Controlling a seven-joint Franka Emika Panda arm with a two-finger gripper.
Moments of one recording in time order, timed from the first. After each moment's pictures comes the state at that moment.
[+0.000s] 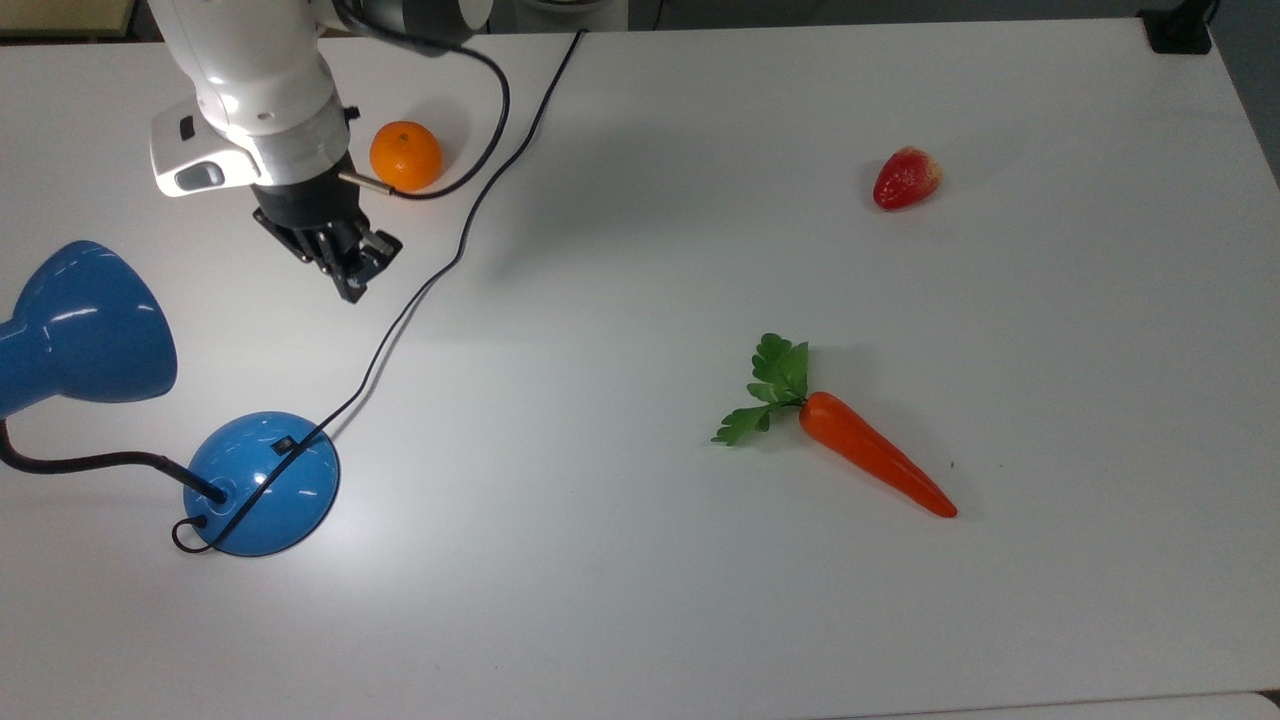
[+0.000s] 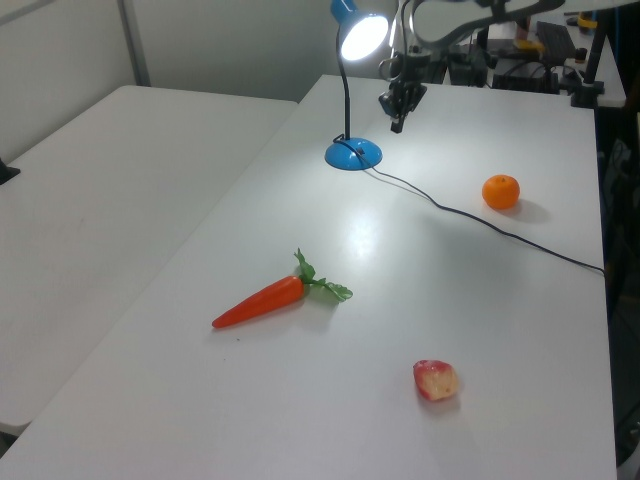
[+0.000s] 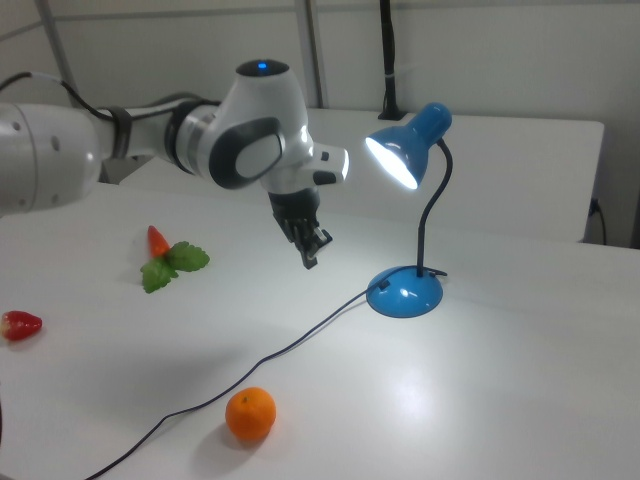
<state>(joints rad) 0.08 0.40 -0.28 -1.53 0.16 2.04 0.12</state>
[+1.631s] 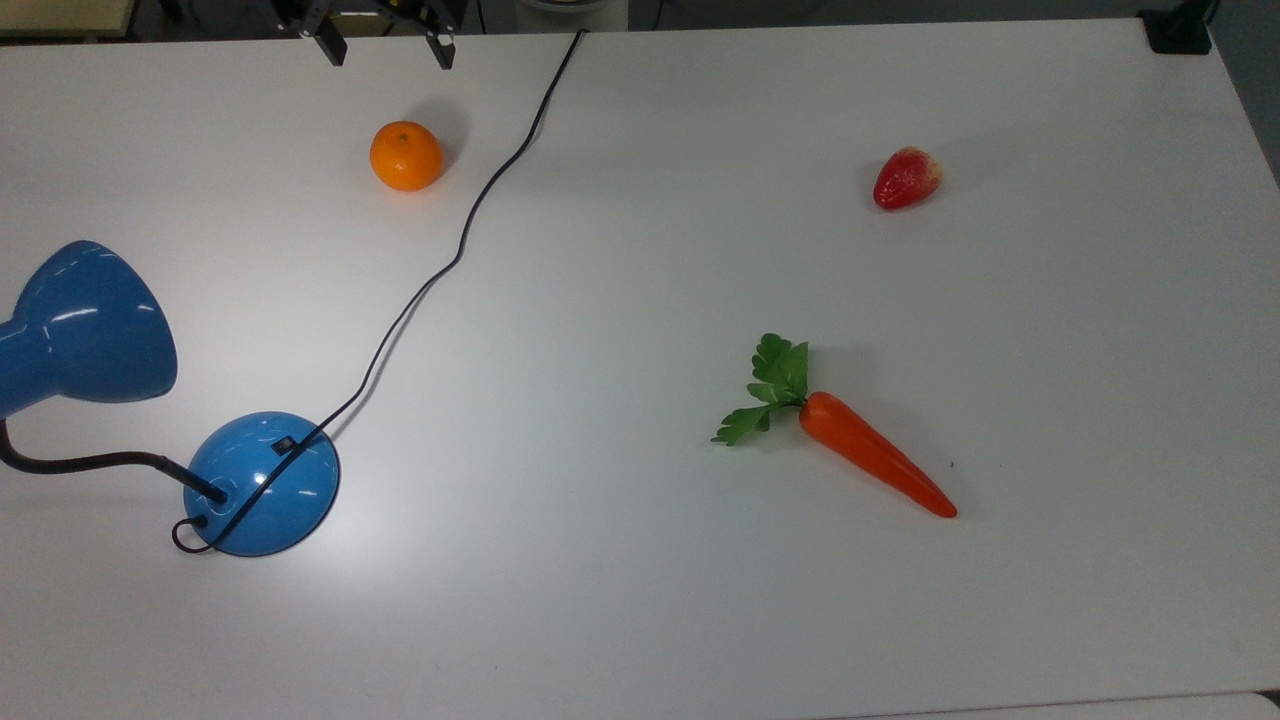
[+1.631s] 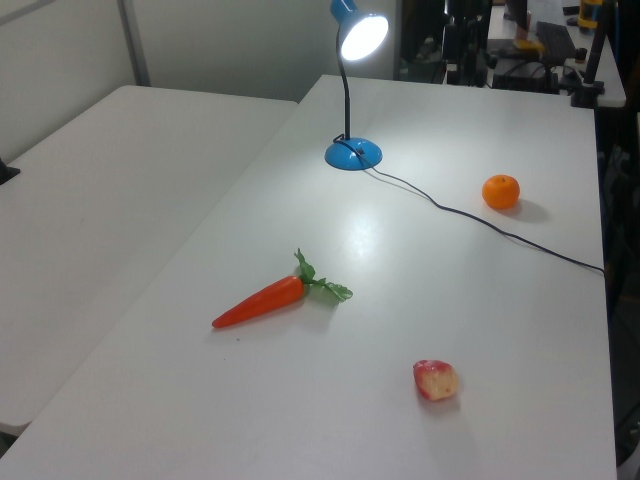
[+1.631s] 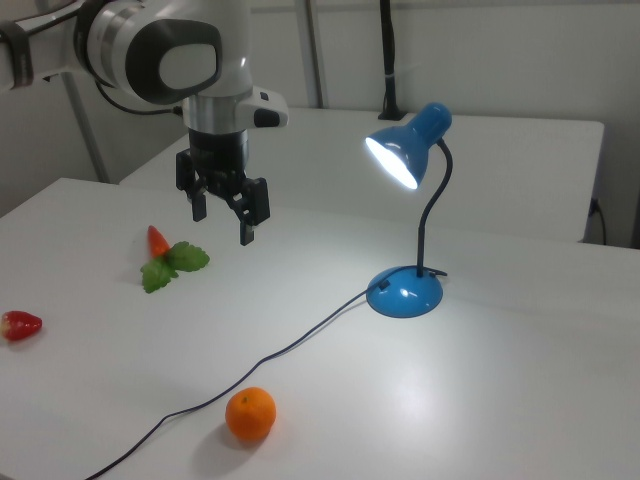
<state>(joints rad) 0.08 0.12 -0.26 -1.55 0.16 1.57 -0.11</state>
